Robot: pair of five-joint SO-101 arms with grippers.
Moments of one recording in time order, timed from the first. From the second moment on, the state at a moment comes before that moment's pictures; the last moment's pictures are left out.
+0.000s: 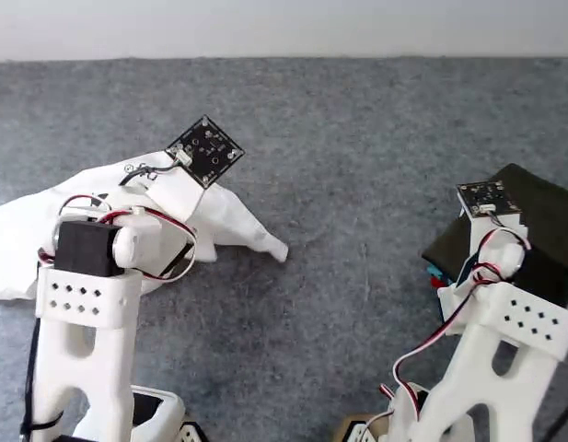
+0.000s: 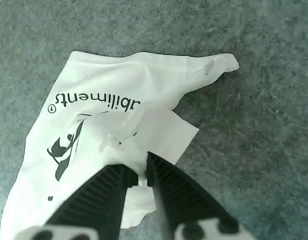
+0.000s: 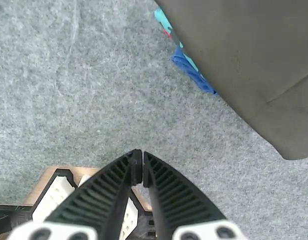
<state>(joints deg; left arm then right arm) 6.3 -32.4 15.7 91.2 -29.0 23.8 -39.2 30.0 100.3 31.3</state>
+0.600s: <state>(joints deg) -0.2 -9.2 23.0 66.6 -26.5 23.8 -39.2 30.1 100.2 31.3</state>
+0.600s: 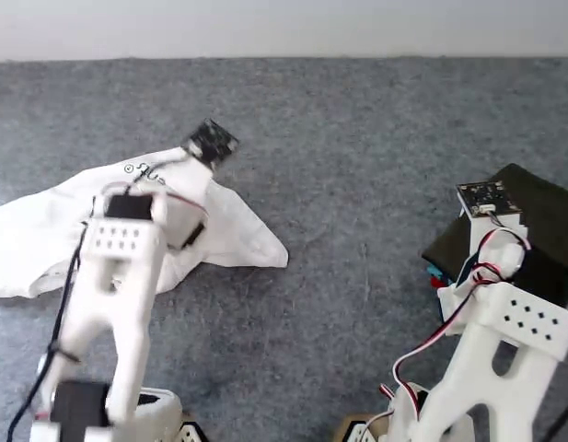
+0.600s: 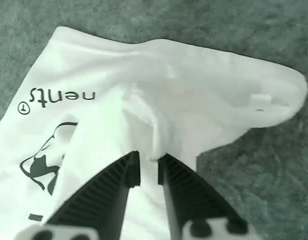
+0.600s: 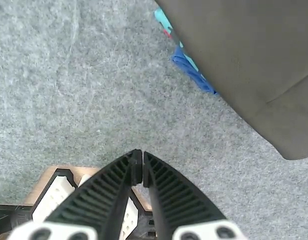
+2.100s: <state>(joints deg) -30.9 1.9 -10.3 99.4 -19.2 -32.7 21.8 -6.7 83.5 24.5</state>
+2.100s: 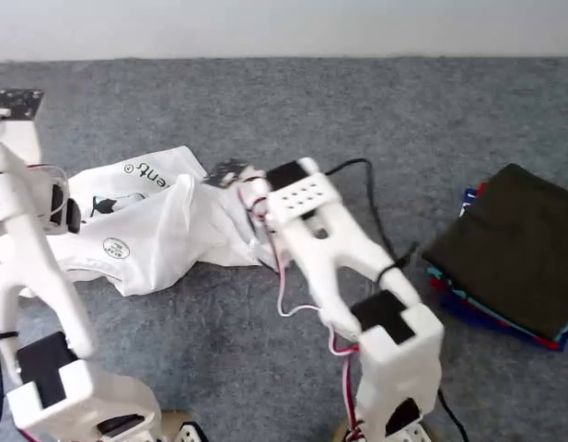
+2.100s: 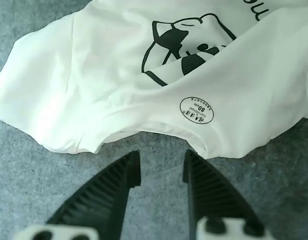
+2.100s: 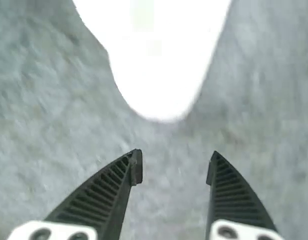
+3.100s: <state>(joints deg) -31.9 1.9 -8.8 99.4 -17.9 -35.8 41.1 -40.1 96.2 24.9</state>
